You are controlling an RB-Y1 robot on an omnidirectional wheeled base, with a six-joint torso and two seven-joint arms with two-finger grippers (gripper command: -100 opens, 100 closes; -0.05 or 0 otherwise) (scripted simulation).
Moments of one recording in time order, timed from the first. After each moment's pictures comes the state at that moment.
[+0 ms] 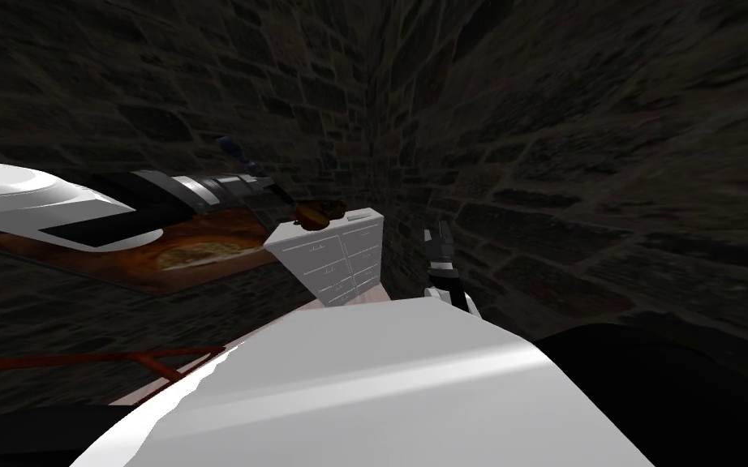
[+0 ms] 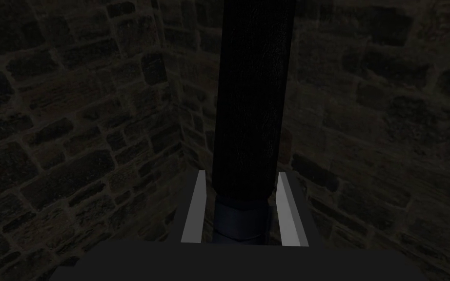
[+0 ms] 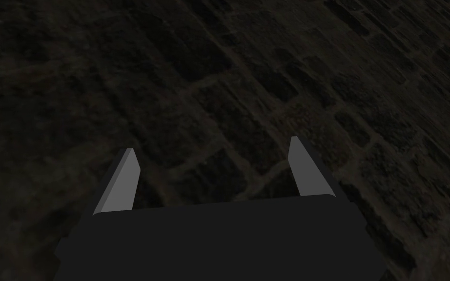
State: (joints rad) left arm 0.63 1.65 0.75 -1.99 -0.28 -0.05 0.44; right arm 0.53 -0.05 -0.02 -2.28 0.02 -0.44 -0.11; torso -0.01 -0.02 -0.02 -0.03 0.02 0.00
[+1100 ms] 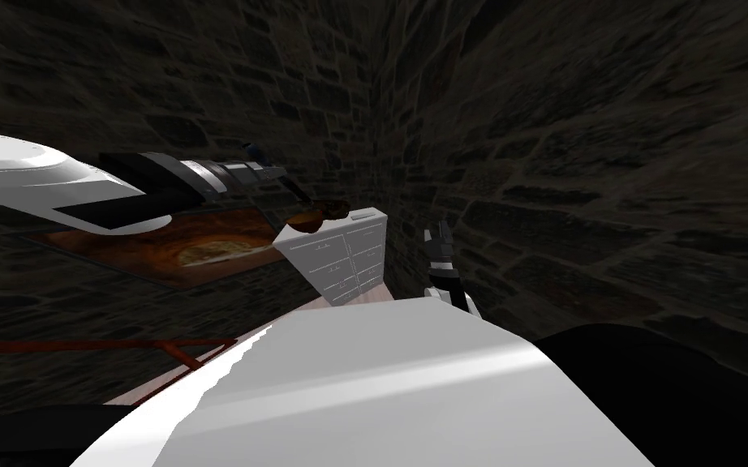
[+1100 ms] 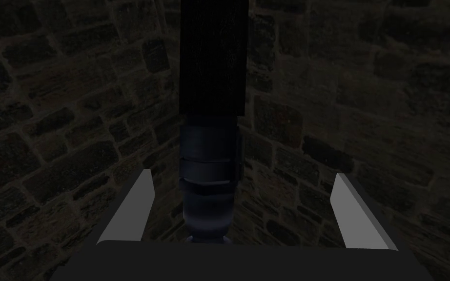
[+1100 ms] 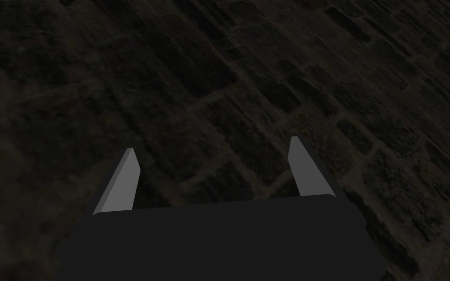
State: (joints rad) left arm 0.65 1.76 0.81 -2.01 -0.23 0.04 0.47; right arm 0.53 -0.05 -0.02 -2.28 0.02 -0.44 -0.11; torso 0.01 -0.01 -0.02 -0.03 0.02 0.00
